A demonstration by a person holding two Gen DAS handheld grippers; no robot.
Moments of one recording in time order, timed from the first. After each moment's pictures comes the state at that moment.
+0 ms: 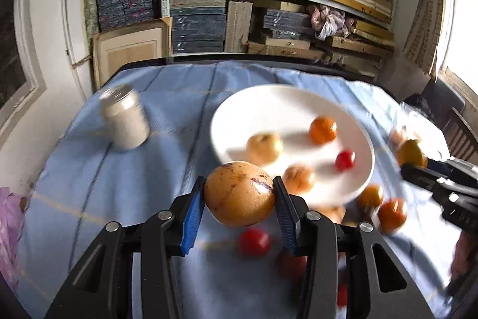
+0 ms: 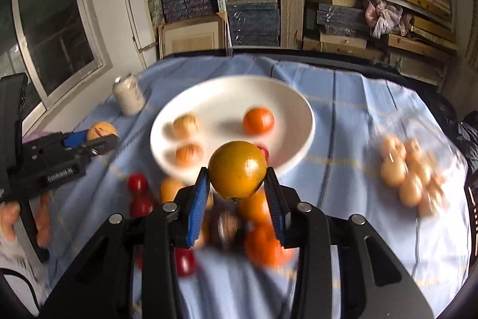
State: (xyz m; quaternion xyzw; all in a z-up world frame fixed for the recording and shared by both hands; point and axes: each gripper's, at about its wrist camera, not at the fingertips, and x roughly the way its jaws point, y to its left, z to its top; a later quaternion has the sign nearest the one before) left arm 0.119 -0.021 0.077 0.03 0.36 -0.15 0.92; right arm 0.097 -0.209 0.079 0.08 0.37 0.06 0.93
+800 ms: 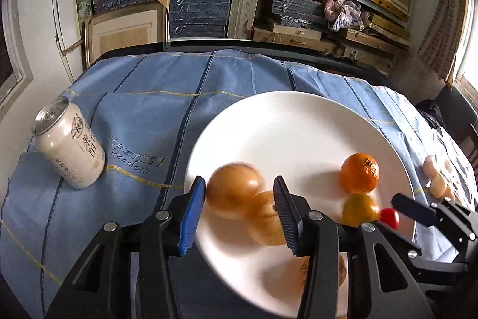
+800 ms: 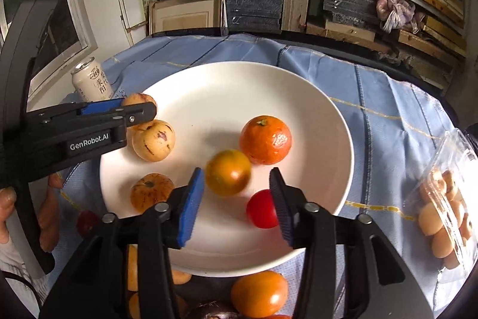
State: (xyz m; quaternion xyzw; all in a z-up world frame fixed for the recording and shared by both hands) left arm 0.229 -0.050 0.039 0.02 0.40 -0.13 0.91; right arm 0.189 -0.194 0.027 0.03 0.41 0.05 0.91
